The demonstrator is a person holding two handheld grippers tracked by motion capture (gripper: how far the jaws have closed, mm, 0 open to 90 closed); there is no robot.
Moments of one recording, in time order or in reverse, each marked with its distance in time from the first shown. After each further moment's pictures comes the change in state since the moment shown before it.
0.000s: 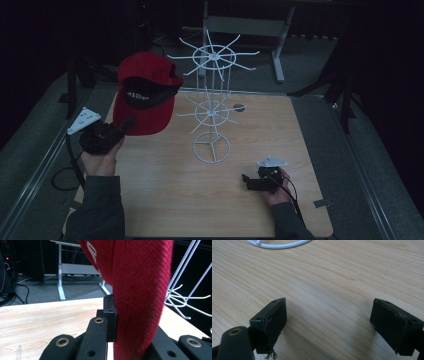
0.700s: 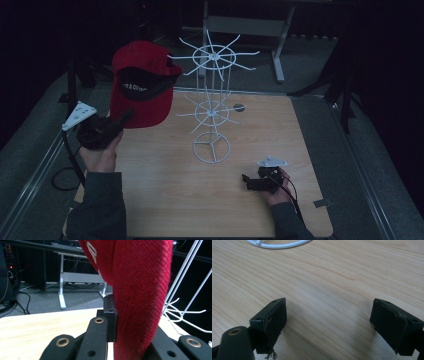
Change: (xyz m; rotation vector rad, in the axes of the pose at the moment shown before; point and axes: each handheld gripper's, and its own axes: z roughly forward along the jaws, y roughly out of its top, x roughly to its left) left arm -0.005 0.017 -0.003 -0.066 0.002 -0.010; right arm 0.000 0.000 0.000 0.000 0.001 0.000
